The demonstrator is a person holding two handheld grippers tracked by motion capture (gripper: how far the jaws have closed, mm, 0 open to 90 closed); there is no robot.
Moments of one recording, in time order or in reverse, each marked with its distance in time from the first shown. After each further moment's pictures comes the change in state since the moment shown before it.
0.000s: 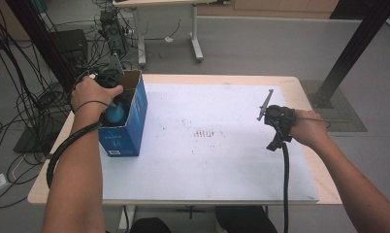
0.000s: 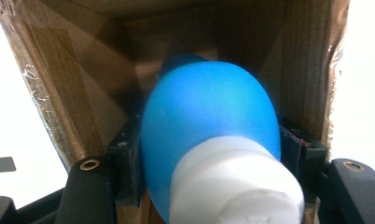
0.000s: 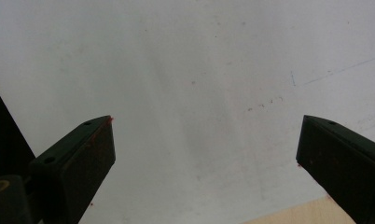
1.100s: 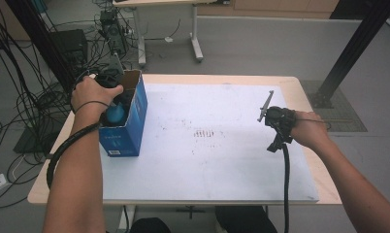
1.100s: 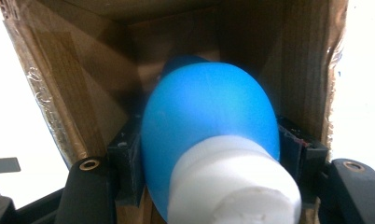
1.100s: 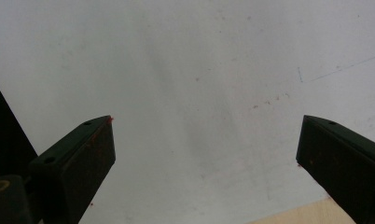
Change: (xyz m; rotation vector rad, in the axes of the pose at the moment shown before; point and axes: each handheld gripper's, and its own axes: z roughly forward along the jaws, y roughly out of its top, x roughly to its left) left arm -0.003 -0.001 -0.001 -0.007 0.013 0.006; right arm -0.001 -0.002 0.004 0.003 0.013 0.007
